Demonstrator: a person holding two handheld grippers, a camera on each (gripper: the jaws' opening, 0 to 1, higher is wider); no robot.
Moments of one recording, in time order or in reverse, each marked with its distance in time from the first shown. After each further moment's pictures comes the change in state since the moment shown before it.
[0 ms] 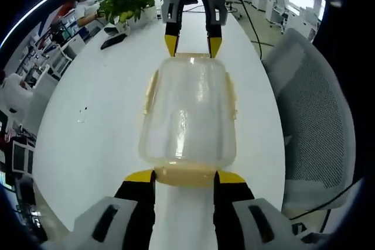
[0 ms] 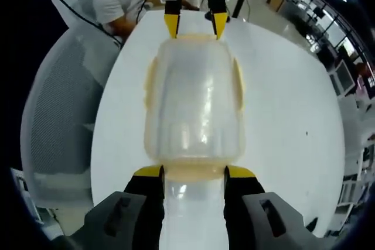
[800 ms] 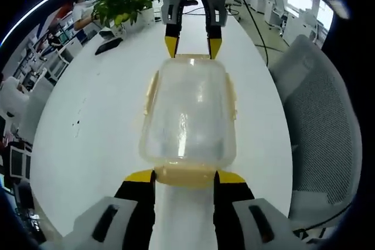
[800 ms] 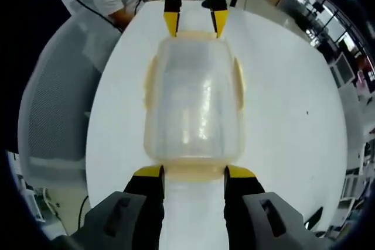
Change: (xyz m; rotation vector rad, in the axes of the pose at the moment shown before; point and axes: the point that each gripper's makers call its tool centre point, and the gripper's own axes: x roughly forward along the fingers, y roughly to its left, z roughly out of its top) left arm 0.042 0.006 0.034 0.005 -0.024 -0.015; right arm 0.003 -0.007 -0.054 0.017 0.036 0.012
